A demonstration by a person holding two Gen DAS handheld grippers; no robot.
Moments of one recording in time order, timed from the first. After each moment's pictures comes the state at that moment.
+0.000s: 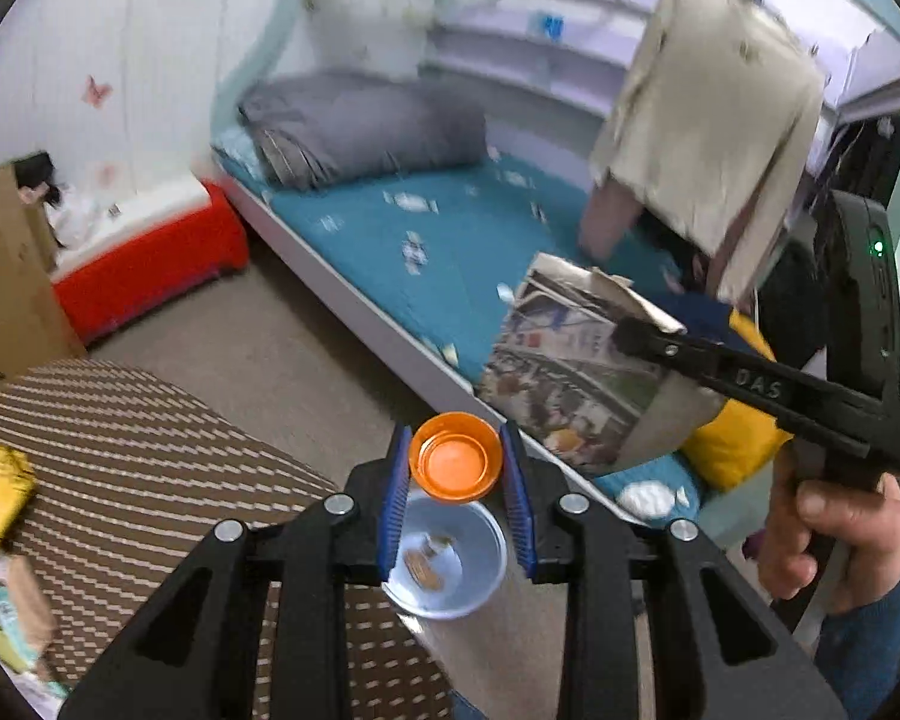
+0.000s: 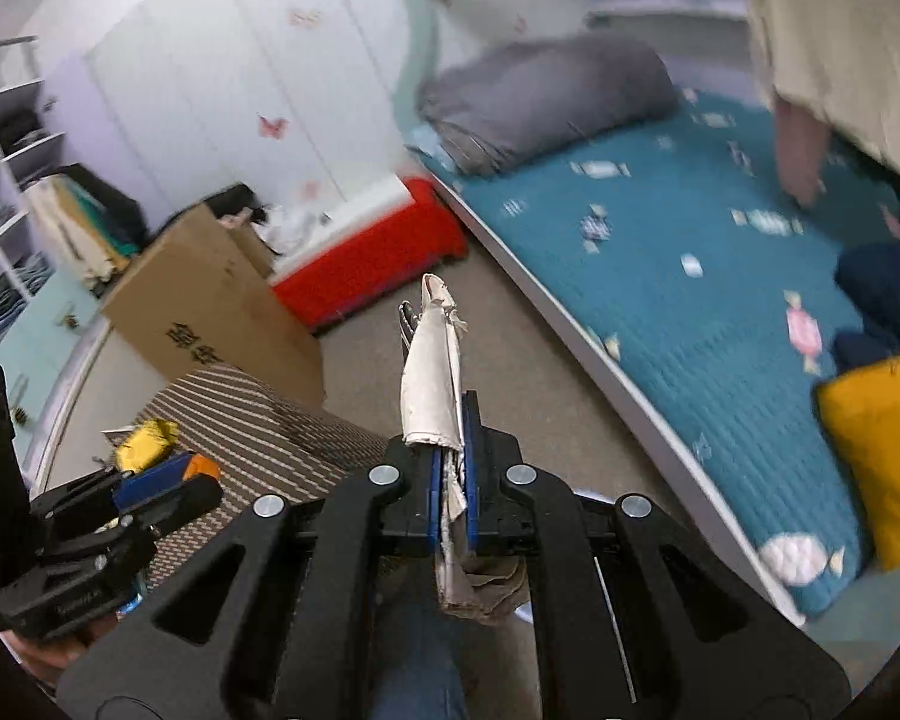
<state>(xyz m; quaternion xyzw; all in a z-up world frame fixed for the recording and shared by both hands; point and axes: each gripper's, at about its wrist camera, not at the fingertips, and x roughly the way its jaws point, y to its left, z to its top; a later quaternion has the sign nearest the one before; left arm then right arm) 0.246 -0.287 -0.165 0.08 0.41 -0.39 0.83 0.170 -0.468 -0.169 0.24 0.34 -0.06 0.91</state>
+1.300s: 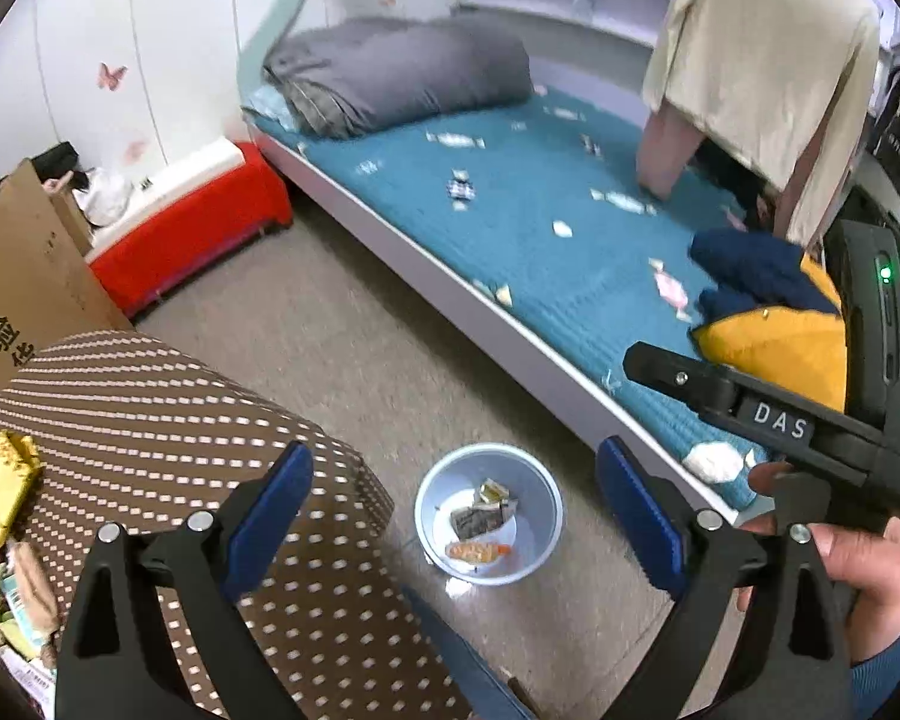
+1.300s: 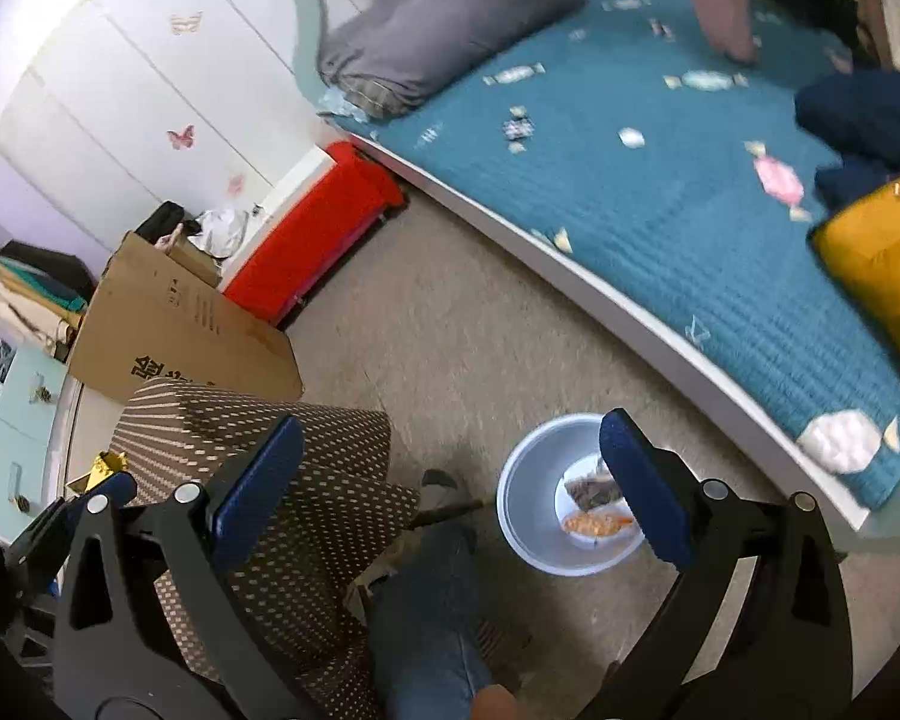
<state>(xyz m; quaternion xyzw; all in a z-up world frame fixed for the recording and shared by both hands) 0.255 -0.310 -0.187 0.14 0.43 -0.31 0.84 0.171 -0.493 -0.243 0.34 0.37 -0.11 0.86</state>
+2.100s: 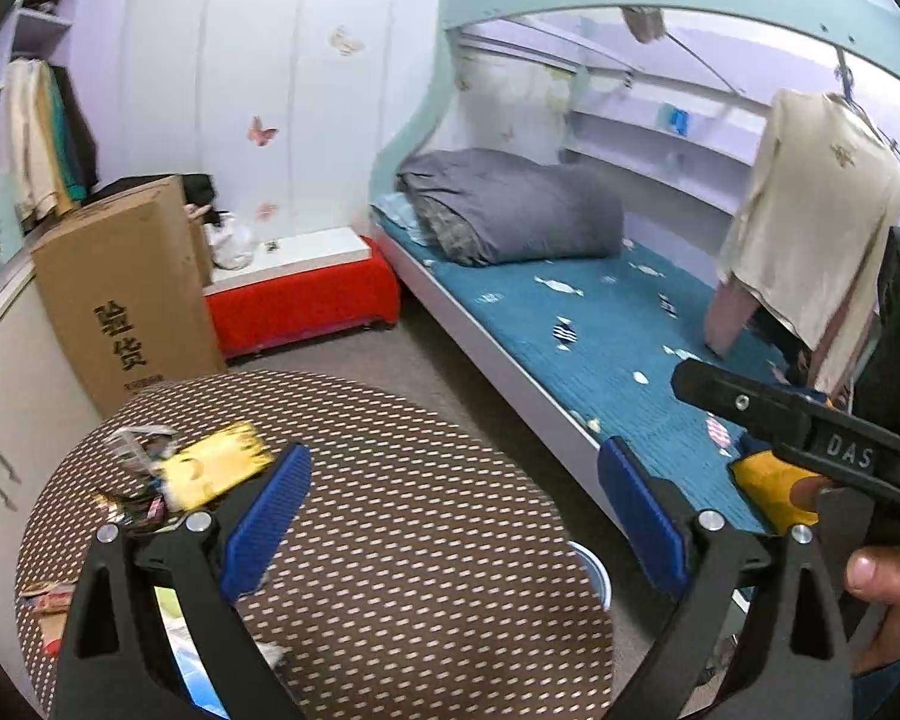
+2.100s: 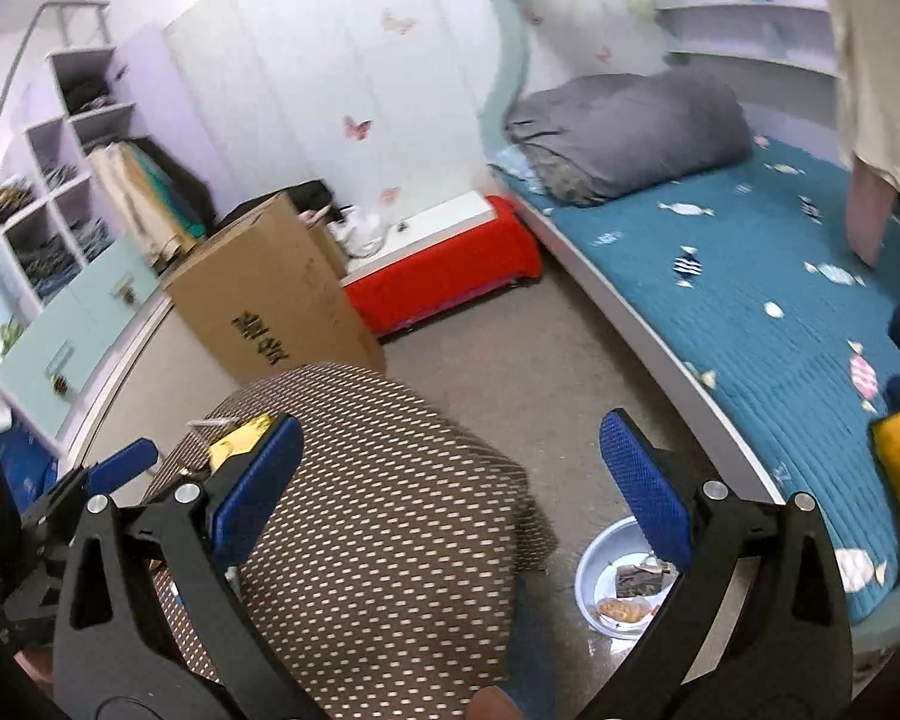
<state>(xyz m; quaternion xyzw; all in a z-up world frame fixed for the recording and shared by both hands) 0.230 -0.127 -0.091 0.03 0.31 -0.22 0.92 0.187 -0.335 -0.097 0.20 0.30 0.01 0.93</state>
